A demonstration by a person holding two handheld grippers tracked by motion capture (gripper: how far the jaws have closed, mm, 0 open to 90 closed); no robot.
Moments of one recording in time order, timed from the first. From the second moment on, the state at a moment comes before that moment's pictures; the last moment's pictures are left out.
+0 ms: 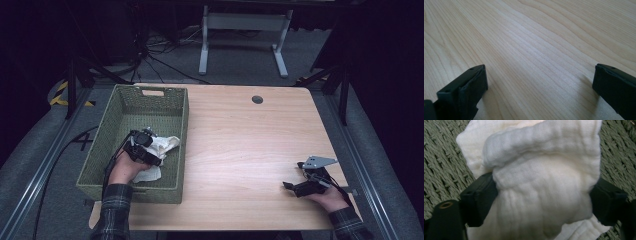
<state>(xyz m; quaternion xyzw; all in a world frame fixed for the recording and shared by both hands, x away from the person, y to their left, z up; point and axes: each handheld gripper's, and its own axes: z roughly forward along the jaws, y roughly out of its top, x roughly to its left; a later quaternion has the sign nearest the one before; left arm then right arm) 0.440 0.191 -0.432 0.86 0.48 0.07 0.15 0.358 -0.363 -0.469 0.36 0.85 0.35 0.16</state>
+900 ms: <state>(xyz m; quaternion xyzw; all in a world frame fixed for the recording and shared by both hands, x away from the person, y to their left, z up) 0.424 0.208 -0.401 0.82 0.48 0.08 0.30 0.358 -0.363 -0.469 0.36 0.85 0.35 0.16</state>
